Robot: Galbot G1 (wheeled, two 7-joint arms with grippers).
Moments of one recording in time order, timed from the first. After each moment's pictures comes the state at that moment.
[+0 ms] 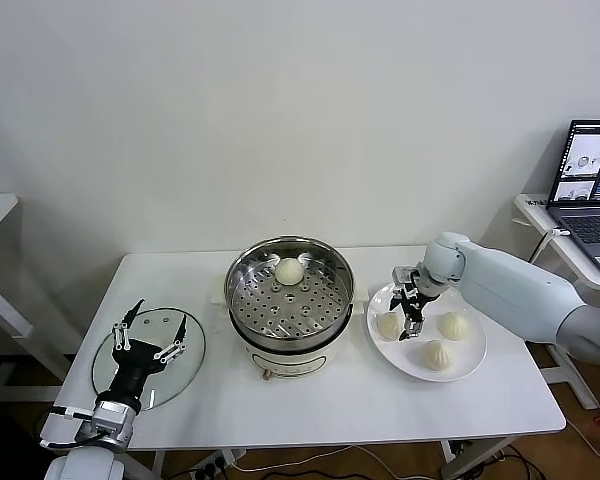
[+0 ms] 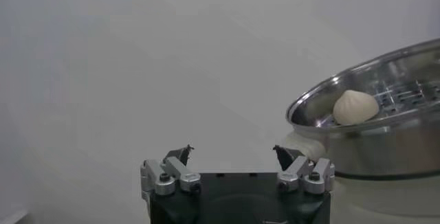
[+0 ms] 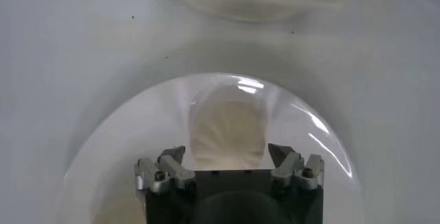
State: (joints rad) left arm 1.52 -1.34 -0.69 -2.06 0.19 0.00 0.15; right arm 0.13 0.94 -1.03 0.96 0.08 -0.17 -1.06
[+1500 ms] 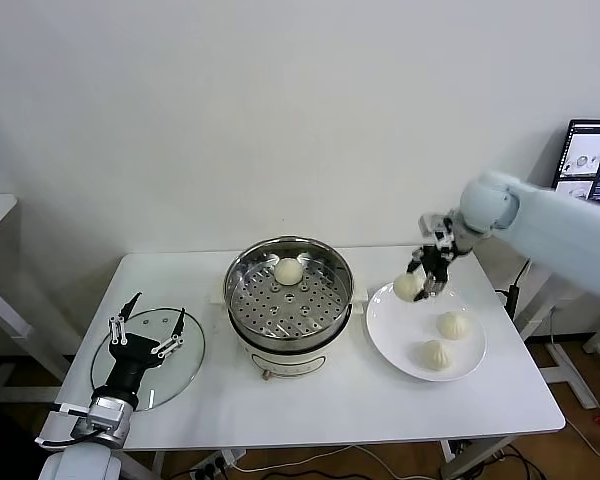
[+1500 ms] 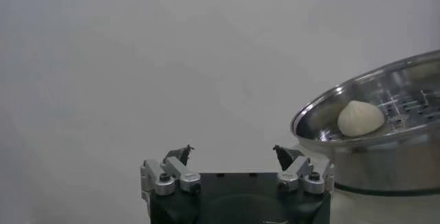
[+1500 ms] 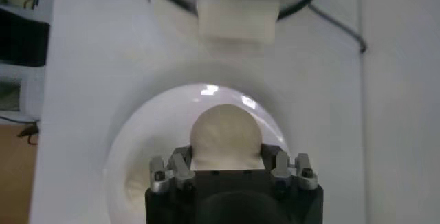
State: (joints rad) left arm 1.52 -1.33 -0.70 -2.10 0.18 0.01 0.14; right arm 0.77 0.76 -1.38 1.41 0.50 -0.38 -1.13
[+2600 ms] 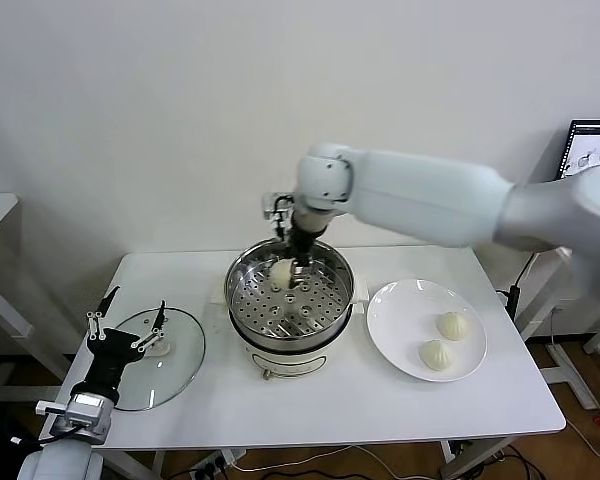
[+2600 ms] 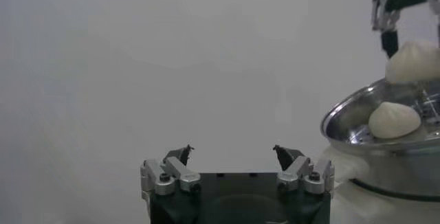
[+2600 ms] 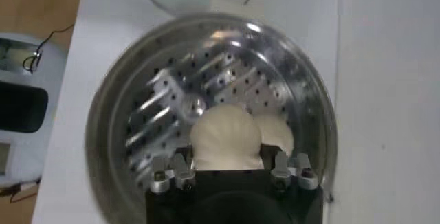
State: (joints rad) left arm 1.51 -1.32 -0.77 -2.10 0.15 0.00 0.14; right arm 0.56 1.39 -1.29 1.12 0.52 -0.62 -0.99
